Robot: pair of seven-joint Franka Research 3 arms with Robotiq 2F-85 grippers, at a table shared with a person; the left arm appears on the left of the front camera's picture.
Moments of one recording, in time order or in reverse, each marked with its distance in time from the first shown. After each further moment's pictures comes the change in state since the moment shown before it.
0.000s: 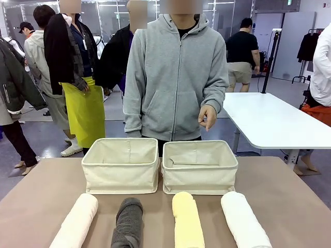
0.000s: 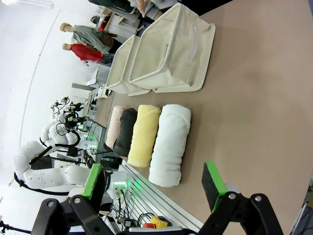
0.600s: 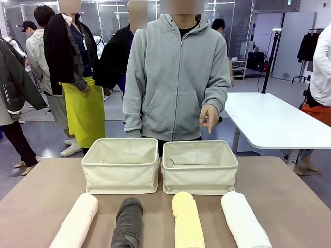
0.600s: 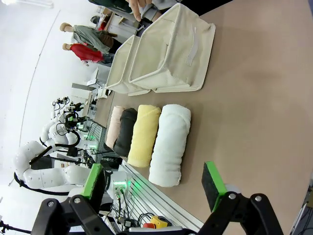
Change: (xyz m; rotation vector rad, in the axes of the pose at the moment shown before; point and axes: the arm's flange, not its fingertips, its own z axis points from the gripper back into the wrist) left arm 0.000 0.000 0.000 0.000 0.000 0.000; right arm 0.000 0.000 0.000 0.000 0.000 0.000
